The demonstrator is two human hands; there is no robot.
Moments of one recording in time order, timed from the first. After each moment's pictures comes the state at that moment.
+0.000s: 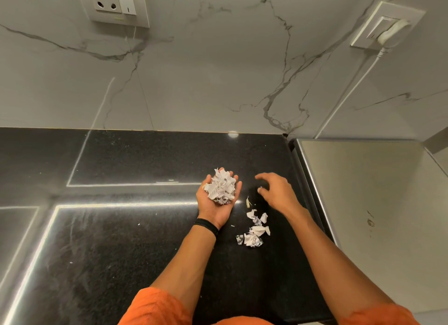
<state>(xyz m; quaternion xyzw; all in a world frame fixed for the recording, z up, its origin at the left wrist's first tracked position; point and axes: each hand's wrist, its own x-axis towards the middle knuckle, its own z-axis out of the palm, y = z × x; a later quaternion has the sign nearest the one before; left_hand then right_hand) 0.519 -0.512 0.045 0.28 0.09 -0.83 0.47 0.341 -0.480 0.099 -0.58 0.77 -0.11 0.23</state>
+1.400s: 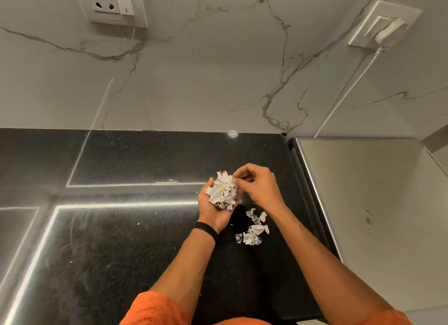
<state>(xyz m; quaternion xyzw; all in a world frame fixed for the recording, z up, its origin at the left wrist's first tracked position) 0.519 -0.500 0.043 0.31 0.05 -0.84 0.44 0.390 -0.482 0.124 -0.54 0.70 -0.34 0.33</state>
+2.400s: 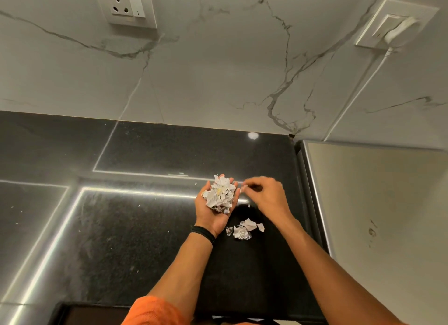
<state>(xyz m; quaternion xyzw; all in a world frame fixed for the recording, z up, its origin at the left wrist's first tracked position) 0.503 -0.461 0.050 0.31 0.07 -0.80 0.51 0.345 -0.446 0.112 -0.60 0.69 -0.28 0.28</state>
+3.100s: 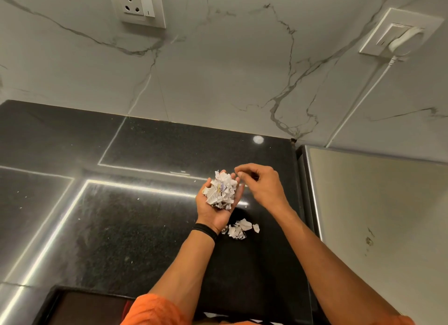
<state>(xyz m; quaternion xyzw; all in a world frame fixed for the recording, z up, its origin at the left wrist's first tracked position) 0.487 -0.453 0.067 0.27 0.08 -0.79 0.54 0.345 -0.460 0.139 -0.64 0.62 -0.33 0.32</state>
